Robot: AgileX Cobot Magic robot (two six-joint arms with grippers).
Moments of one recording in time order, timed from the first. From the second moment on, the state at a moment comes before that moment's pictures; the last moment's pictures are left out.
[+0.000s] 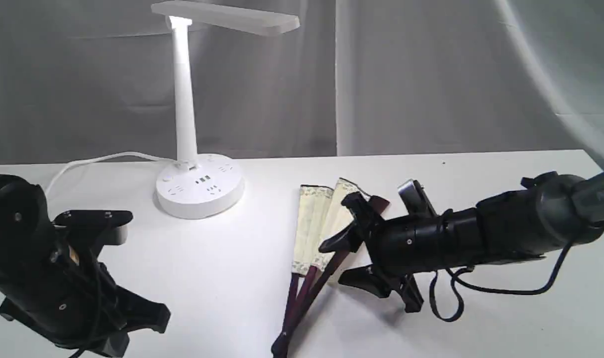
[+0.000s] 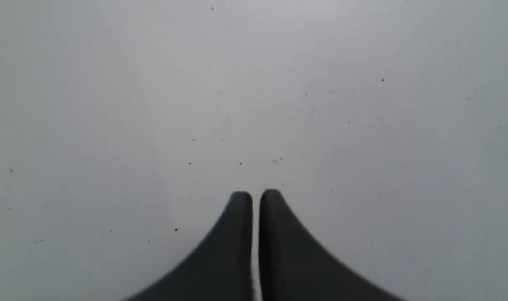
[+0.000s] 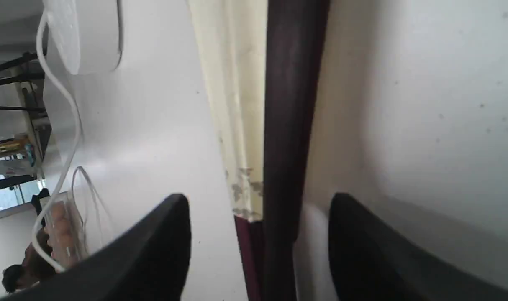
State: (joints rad) left arm -0.31 1.71 -0.91 -0.12 0.66 -0.07; right arm 0.23 2.21 -1.21 1.67 0.69 -0.68
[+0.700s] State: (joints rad) left arm -0.31 1.71 -0.91 -0.13 0.66 -0.07; right arm 0.28 2.21 -1.21 1.74 0.58 -0.70
